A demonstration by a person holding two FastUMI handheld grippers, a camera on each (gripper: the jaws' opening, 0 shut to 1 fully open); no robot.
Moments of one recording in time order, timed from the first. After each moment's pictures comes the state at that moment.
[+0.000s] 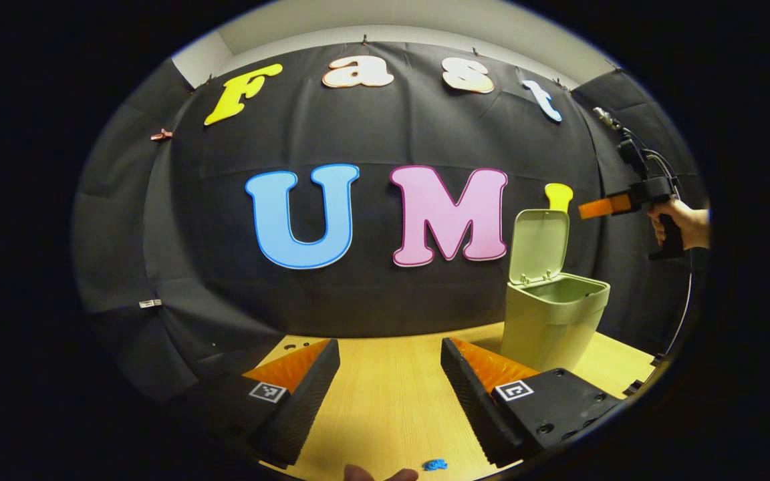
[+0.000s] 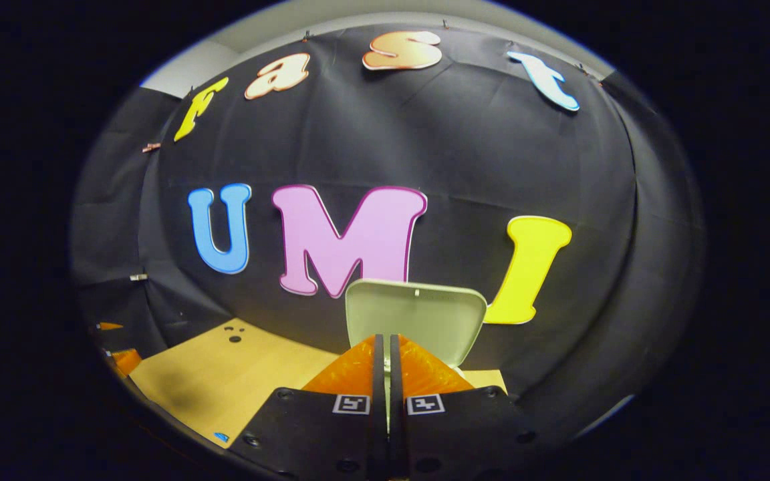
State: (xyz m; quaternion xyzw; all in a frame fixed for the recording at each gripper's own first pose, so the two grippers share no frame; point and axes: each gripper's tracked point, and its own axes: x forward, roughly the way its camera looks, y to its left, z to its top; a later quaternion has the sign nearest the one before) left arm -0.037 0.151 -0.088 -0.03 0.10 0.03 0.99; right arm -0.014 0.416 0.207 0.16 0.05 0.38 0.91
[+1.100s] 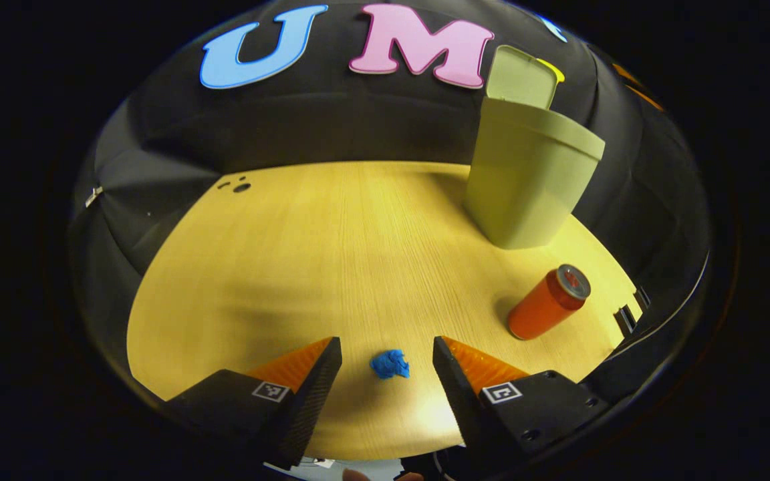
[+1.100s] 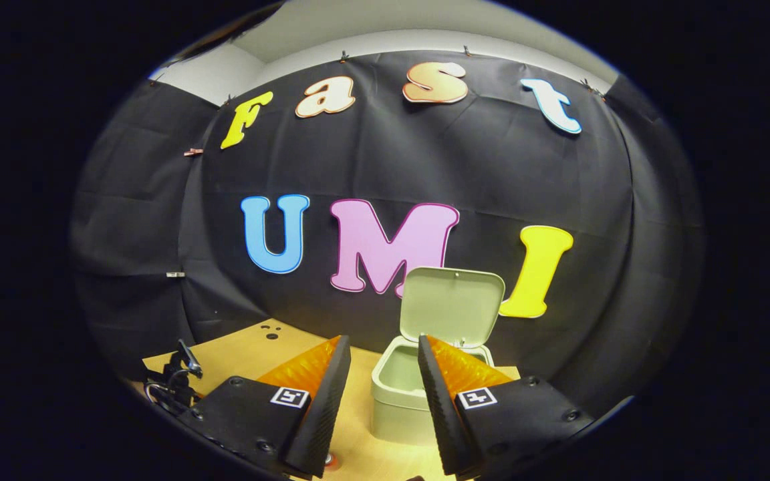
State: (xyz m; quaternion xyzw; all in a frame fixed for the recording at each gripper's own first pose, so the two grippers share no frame) left arm -0.105 0.063 -0.339 -0.08 0.43 -0.07 0.90; right arm -0.144 0.382 0.196 0.16 0.03 0.40 0.90
